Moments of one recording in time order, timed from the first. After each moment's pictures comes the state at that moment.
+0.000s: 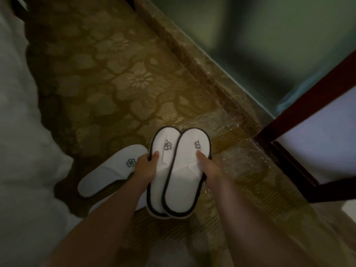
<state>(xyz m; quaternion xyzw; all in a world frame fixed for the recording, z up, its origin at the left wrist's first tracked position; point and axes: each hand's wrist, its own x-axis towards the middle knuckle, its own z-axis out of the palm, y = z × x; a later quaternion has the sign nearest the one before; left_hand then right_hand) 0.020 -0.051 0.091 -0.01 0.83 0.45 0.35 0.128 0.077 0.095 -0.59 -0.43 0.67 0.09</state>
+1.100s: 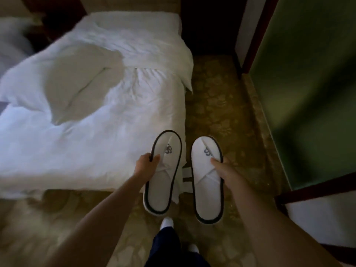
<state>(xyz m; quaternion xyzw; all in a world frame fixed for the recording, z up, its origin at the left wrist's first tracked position) 0.096 -0.357 0.714 -0.15 0.90 0.36 0.18 0.133 -0.121 0.704 -0.37 -0.70 0.57 -0.20</state>
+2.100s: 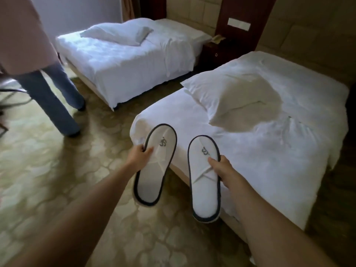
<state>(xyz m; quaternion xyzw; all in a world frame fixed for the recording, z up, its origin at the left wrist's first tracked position) 0.276 -0.945 0.793 -0.41 0.78 0.47 -0.06 0.142 -0.721 0.789 -0.04 -0.81 0.49 -0.32</state>
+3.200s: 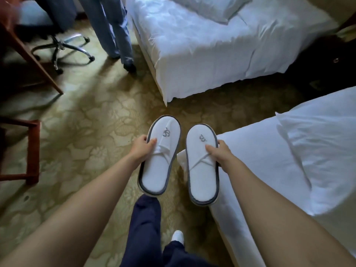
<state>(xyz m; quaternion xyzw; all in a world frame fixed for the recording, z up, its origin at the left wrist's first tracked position) 0.136 -1.439 0.716 -0.58 0.63 0.51 -0.10 -0.072 -1.303 0.726 0.13 -0.80 0.37 -0.46</state>
